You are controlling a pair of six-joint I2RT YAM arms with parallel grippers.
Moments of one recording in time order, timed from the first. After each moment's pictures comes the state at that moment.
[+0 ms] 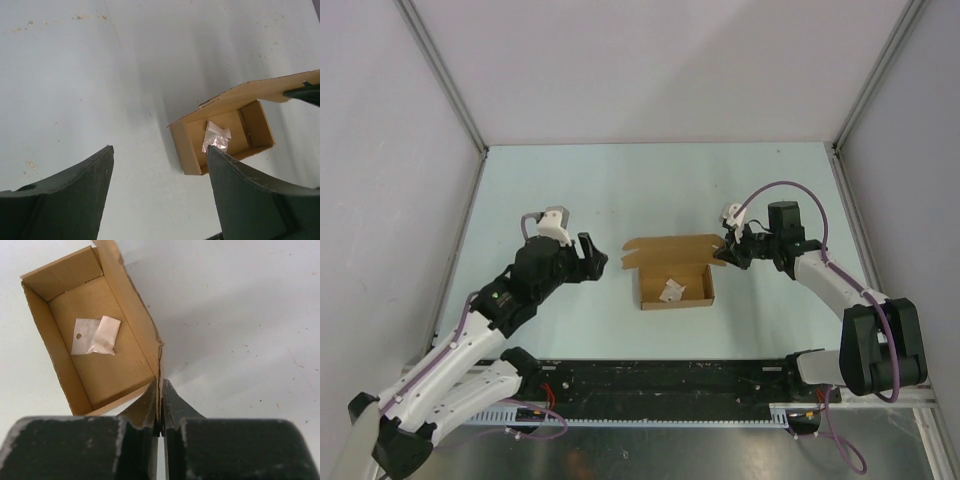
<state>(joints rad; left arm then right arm) -0.63 0.75 0.70 -0.42 -0.18 -0.51 0.19 1.32 0.74 -0.17 -0.84 -0.62</state>
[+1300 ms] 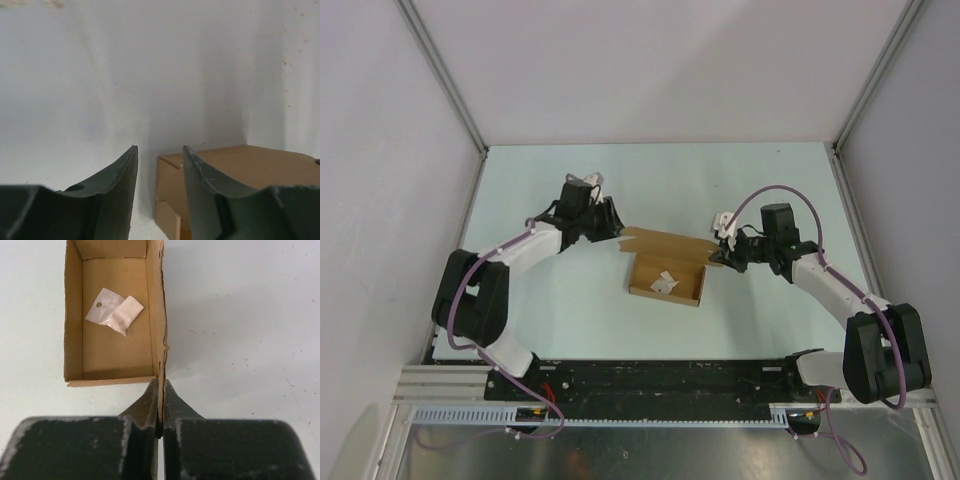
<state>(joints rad) -0.37 1.60 0.99 -0.14 0.23 -0.53 0.25 1.29 0.74 -0.22 -0.80 -0.76</state>
